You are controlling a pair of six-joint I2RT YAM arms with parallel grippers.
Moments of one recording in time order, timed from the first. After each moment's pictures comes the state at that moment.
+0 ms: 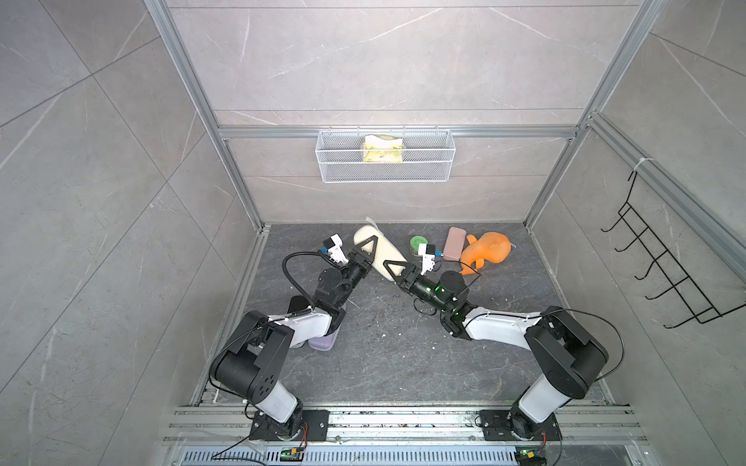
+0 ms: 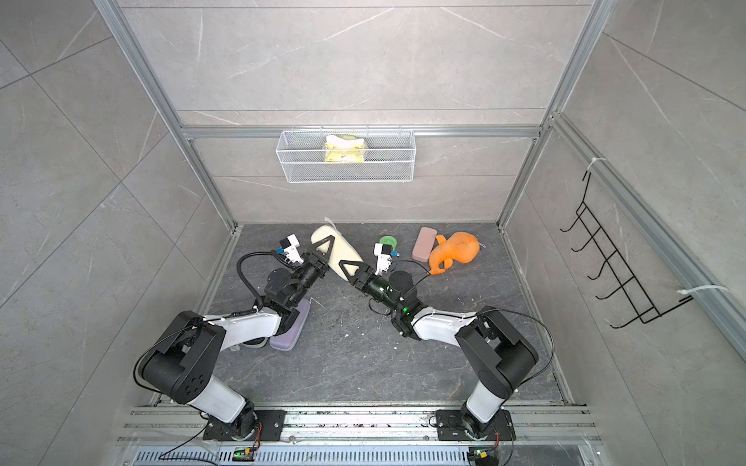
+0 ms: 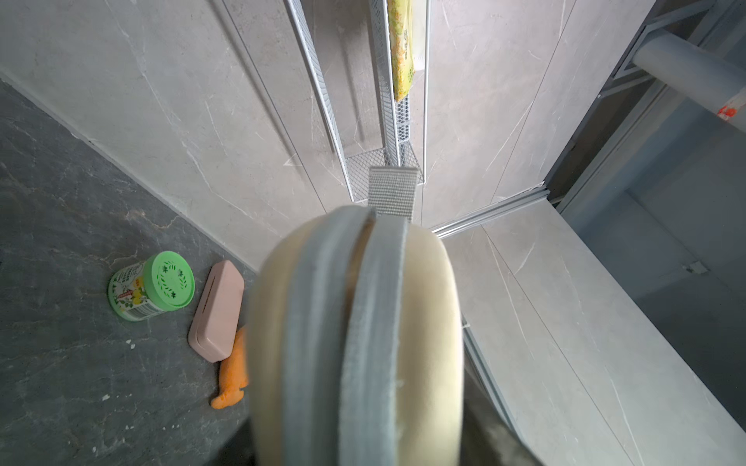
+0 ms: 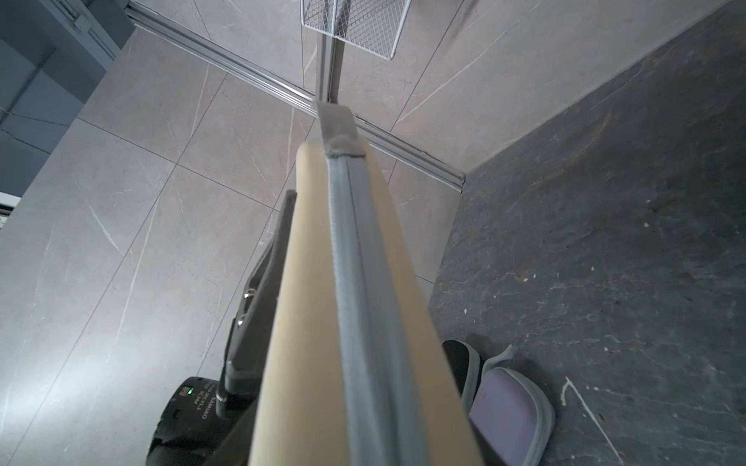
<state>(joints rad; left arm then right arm) -0.49 1.57 0.70 1.12 0.14 -1.31 0.68 1.67 0.80 0.99 -0.27 1.16</state>
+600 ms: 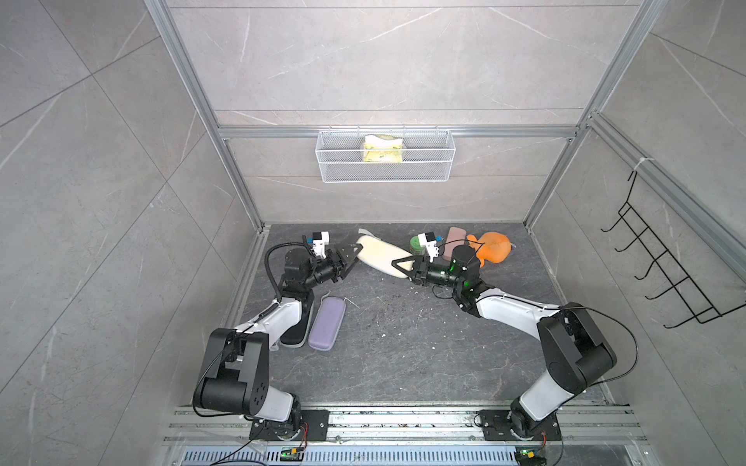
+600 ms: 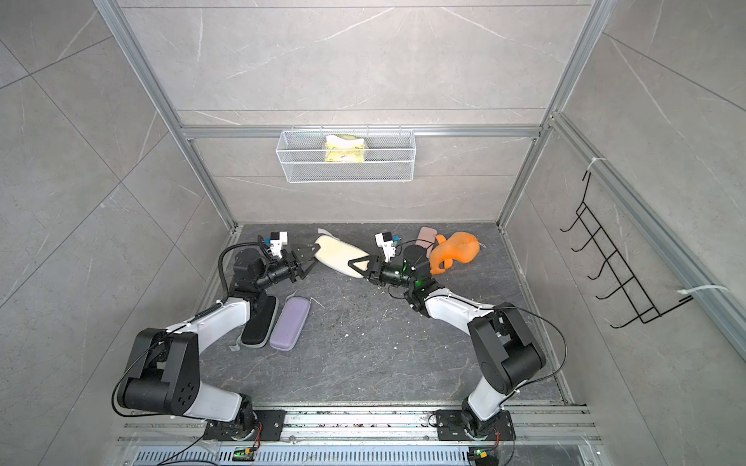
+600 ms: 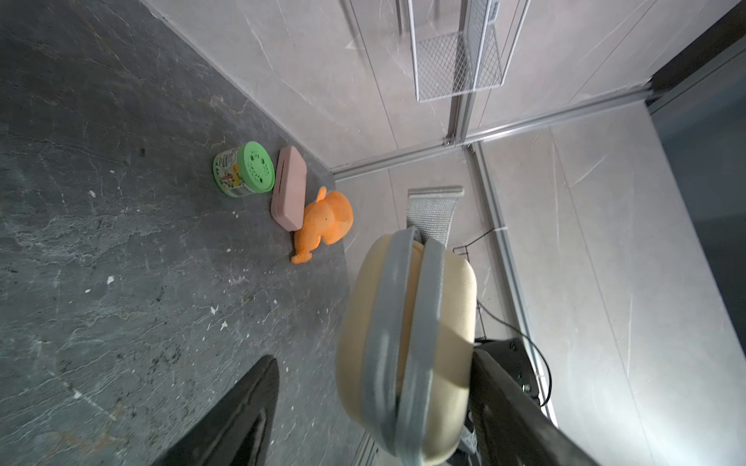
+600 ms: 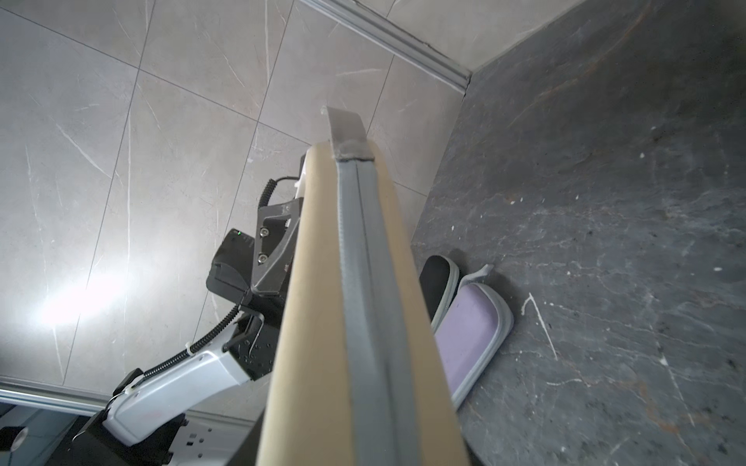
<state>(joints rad) -0.18 1.46 0.81 0.53 0.85 -1.15 0.48 1.66 0.96 0.62 -0.83 1.08</state>
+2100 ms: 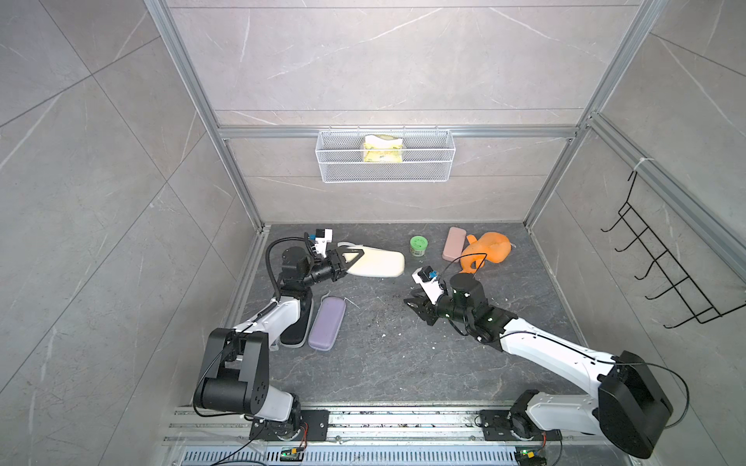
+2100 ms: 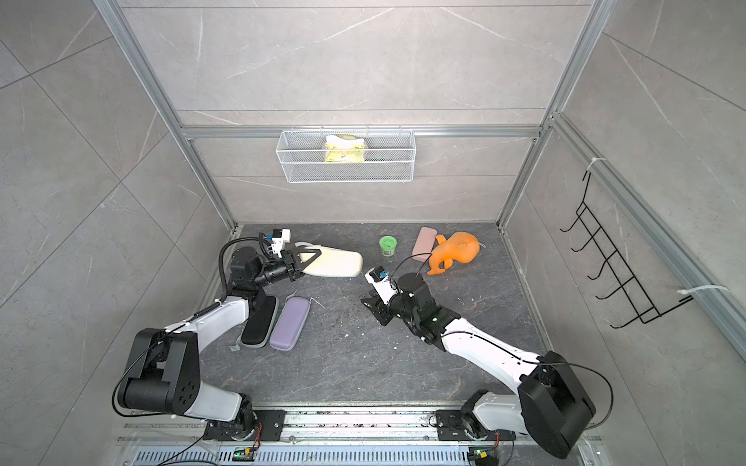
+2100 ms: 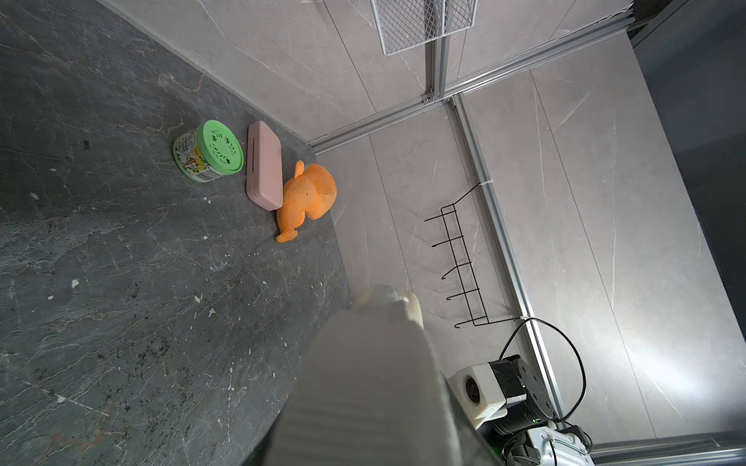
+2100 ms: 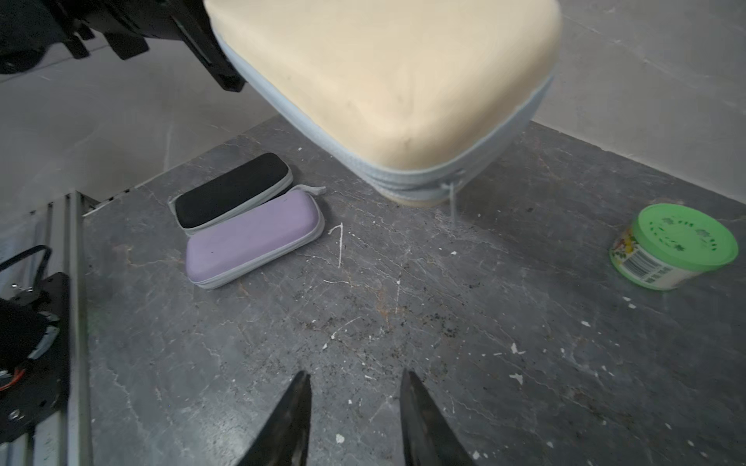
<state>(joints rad) -0.16 1.48 0.80 0.63 0.95 -1.14 0.66 1.31 0.76 0.10 -0.25 -0.05</state>
